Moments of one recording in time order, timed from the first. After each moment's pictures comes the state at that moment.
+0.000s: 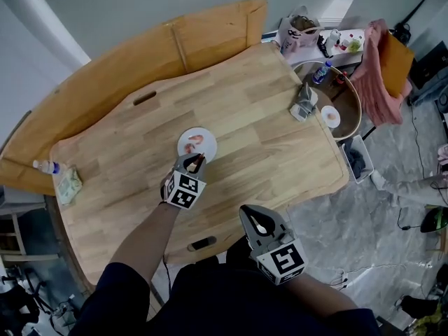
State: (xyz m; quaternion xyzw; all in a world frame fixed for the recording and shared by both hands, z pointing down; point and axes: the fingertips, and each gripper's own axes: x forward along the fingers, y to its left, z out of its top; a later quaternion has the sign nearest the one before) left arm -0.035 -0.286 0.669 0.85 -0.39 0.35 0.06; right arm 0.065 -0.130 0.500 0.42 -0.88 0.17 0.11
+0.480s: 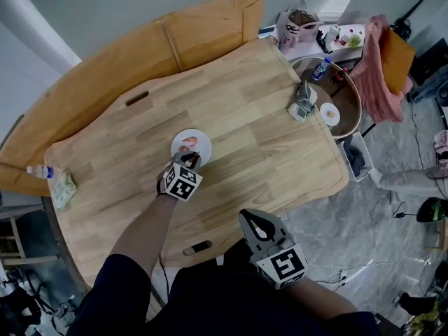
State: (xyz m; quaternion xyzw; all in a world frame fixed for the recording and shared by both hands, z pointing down) left arm -0.038 -0.314 0.727 0.83 -0.35 0.42 0.08; right arm 0.078 -0.144 0.511 0.42 -0.88 0.19 0.12
